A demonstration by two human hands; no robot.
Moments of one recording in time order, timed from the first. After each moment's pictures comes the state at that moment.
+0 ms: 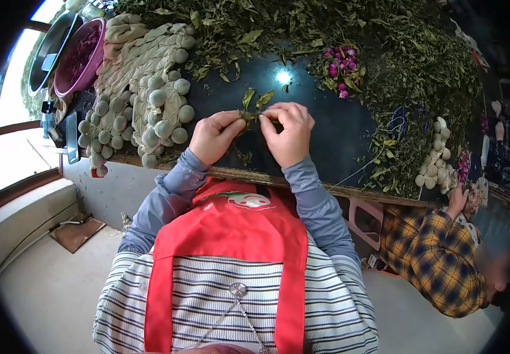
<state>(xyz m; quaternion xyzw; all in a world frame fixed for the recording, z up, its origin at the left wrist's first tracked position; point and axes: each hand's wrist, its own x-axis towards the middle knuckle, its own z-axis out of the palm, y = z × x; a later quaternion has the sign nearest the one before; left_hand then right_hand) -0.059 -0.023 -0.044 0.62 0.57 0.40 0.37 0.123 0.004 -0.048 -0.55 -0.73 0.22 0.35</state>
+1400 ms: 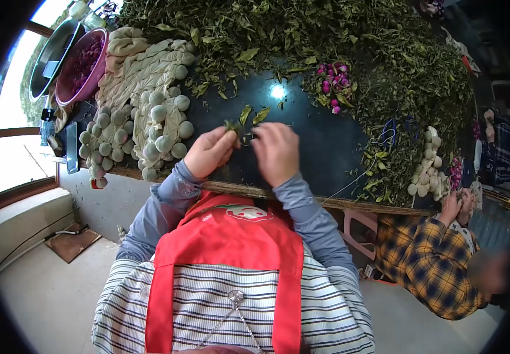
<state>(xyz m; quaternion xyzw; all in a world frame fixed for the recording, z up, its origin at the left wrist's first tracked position) -0.069 -0.016 -0.029 0.46 0.49 0.31 0.67 0.115 -0.002 -0.051 -0.48 -0.81 0.09 0.33</state>
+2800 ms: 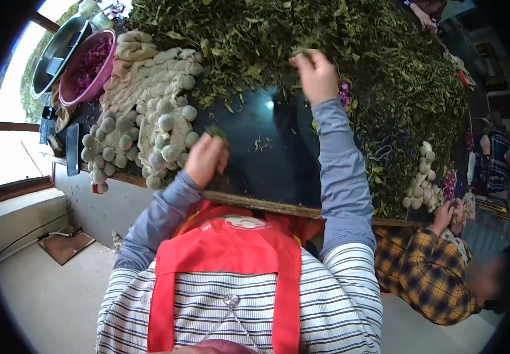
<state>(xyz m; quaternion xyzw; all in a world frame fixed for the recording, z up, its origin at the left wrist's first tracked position) -0.089 -0.019 -0.045 0.47 0.52 0.46 0.55 0.132 0.178 -0.001 -0.50 -0.64 0.42 0.40</state>
